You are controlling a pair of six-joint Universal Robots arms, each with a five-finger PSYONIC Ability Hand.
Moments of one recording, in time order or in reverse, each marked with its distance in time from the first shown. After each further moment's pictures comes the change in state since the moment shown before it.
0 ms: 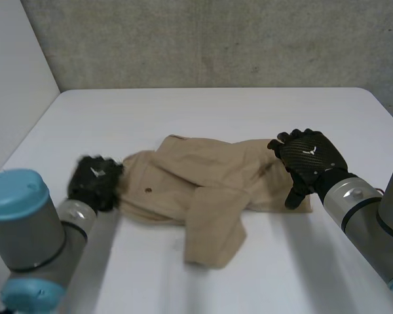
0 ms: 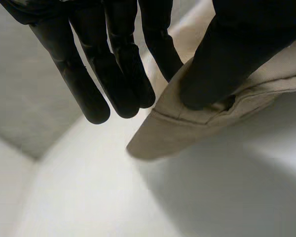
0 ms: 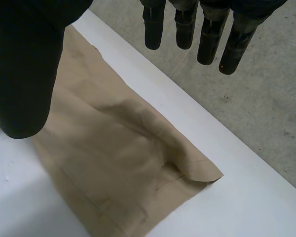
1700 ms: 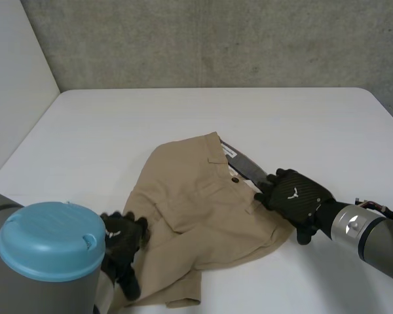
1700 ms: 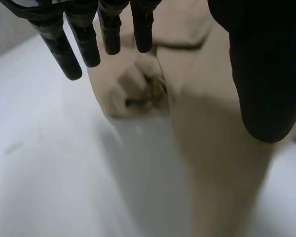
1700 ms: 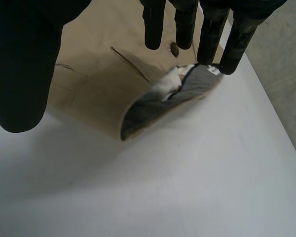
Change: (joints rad) left arm -0.432 0.111 0.069 -0.615 -0.328 -0.463; right arm -0.178 0.116 0.068 0.130 -0.427 -0.617; left_hand -0.870 -0.971 -0.943 -0.961 -0.919; right_hand 0.000 0.001 0.002 0.000 0.000
